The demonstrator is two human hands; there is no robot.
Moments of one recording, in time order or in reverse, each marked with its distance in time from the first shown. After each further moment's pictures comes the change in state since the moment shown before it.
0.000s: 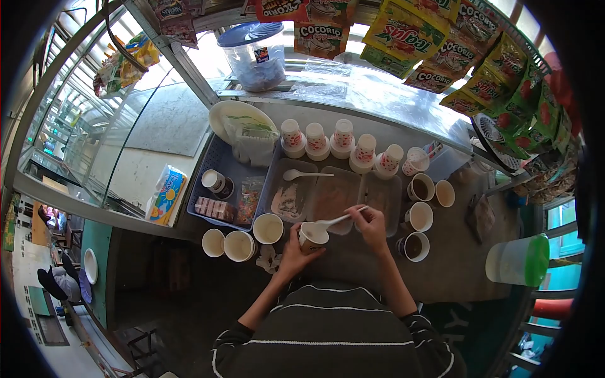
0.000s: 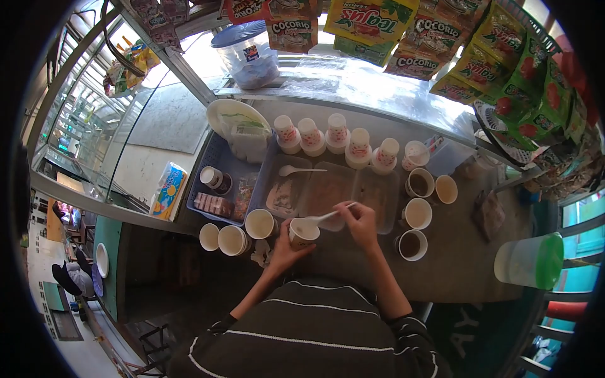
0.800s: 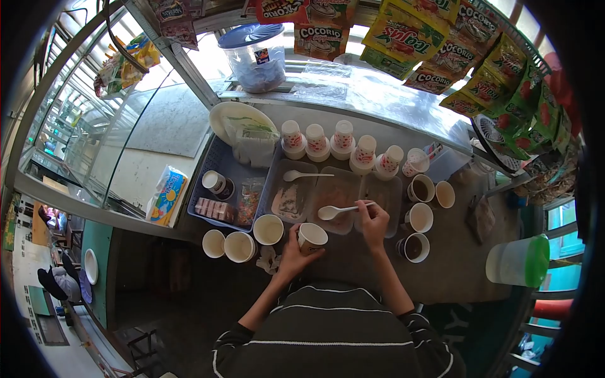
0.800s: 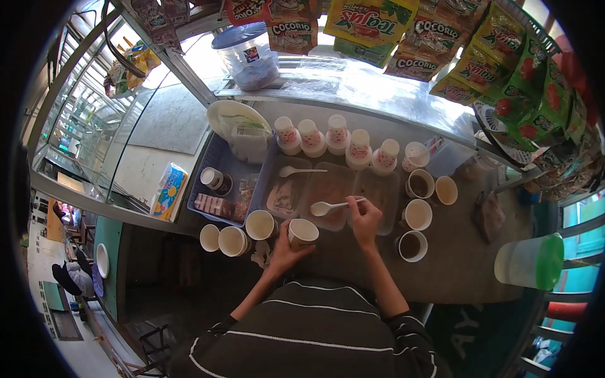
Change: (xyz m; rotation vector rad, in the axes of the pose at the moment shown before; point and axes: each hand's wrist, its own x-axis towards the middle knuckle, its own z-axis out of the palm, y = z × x) left_hand -0.001 -0.003 0.000 -0.032 0.010 -0.012; right_hand 0.011 0.023 0.004 -0.118 0.362 -0.041
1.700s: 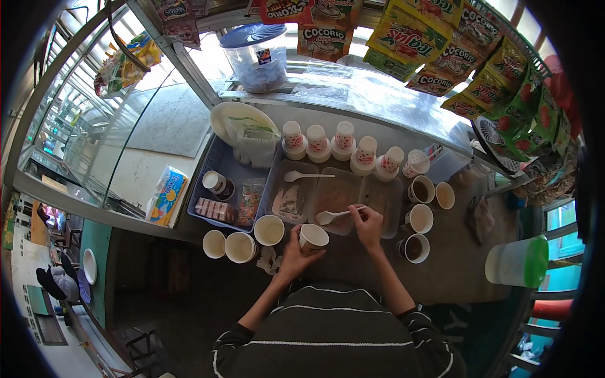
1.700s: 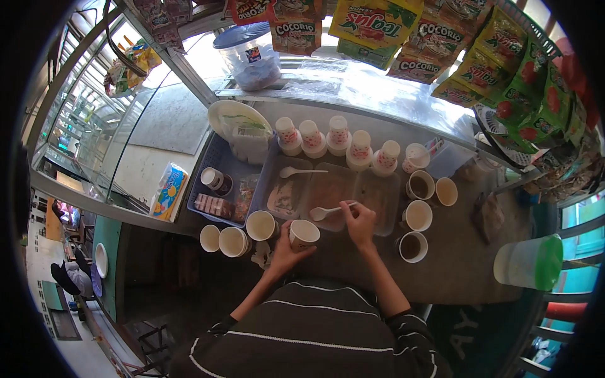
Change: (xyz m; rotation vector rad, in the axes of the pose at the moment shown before) left_hand -0.002 0.008 -0.003 0.015 -0.006 -0.015; right_hand -0.001 0.012 0.003 -0.276 -0.082 -0.083
